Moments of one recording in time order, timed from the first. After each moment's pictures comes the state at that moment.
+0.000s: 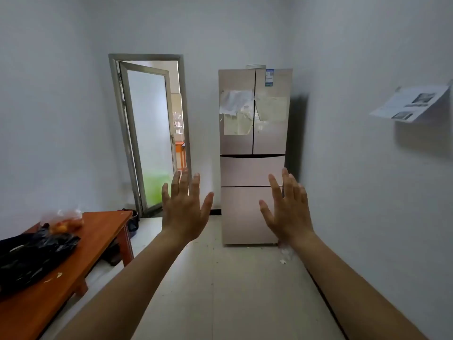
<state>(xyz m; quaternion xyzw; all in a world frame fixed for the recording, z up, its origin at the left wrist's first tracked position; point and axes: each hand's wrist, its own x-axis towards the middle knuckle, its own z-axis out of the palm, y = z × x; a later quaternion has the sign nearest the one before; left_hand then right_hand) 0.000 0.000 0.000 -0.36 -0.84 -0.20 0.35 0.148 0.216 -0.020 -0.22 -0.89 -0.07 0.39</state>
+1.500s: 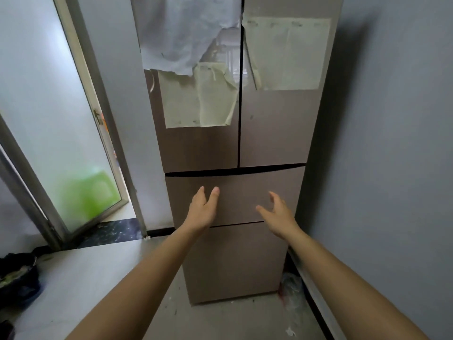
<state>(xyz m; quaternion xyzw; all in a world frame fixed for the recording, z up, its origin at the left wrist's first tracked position) -0.682 0.766 -0.098 -0.30 -0.80 -0.49 -0.18 -0.536 0.918 -0.123 -0.37 -0.79 0.43 0.21</state>
